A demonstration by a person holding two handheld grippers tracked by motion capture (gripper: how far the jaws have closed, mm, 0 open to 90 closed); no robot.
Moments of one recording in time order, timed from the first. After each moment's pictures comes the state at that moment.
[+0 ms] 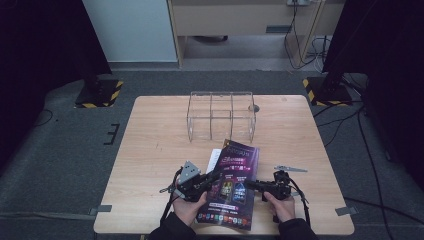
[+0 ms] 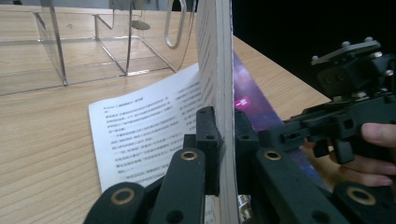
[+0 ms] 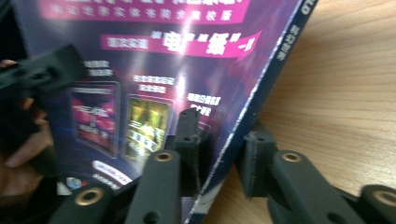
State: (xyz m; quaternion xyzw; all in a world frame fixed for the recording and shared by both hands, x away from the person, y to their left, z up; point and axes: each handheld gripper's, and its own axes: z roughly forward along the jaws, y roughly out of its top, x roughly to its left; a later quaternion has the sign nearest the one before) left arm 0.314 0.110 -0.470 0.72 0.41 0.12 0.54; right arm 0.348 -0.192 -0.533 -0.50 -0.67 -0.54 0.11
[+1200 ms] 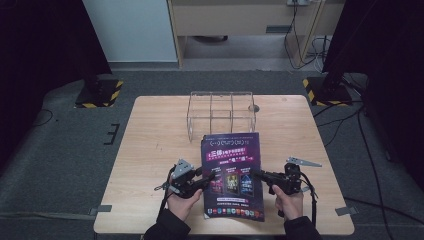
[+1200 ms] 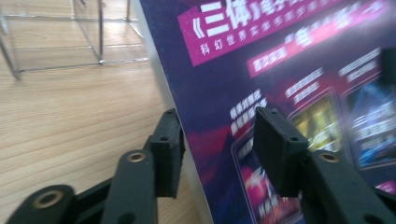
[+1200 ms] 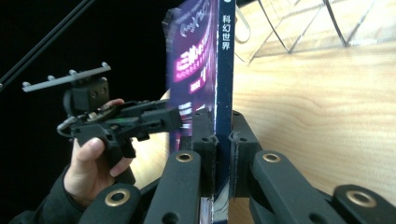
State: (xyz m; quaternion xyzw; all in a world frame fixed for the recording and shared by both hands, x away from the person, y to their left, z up) left arm 0.330 0.132 -0.488 0.72 0.45 0.12 0.52; right arm 0.340 -0.202 -0.472 -0.45 -0.65 -0.61 0.08
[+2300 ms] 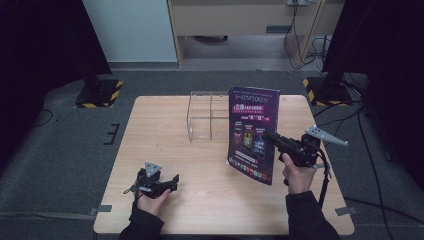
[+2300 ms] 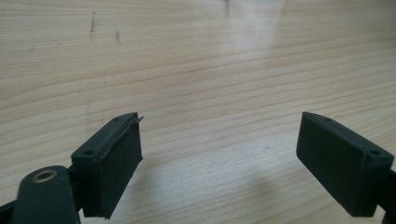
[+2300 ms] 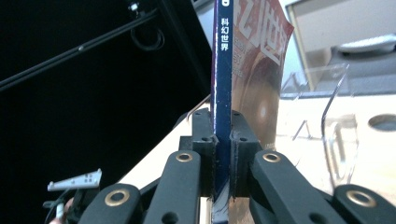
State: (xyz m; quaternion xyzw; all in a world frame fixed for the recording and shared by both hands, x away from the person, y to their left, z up) left arm 0.340 0.225 -0.524 0.72 0.56 0.23 0.35; right arm 0.363 -0.212 -0.371 -0.44 -0.61 -0.65 -0.11
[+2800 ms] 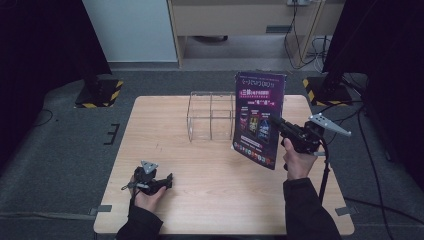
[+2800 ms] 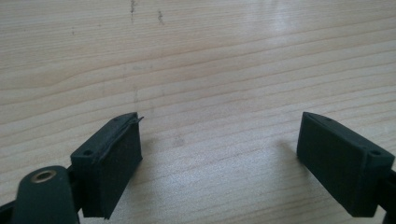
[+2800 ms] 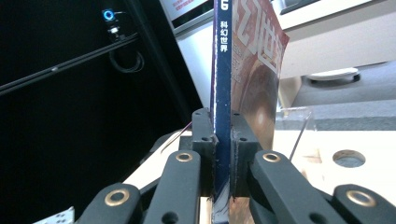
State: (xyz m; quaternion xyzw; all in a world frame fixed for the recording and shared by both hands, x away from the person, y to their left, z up) left arm 0.352 0.241 -0.535 0.72 0.57 0.24 0.31; right arm 0.388 -0.214 -0.357 -0.45 -0.58 -0.66 -0.17
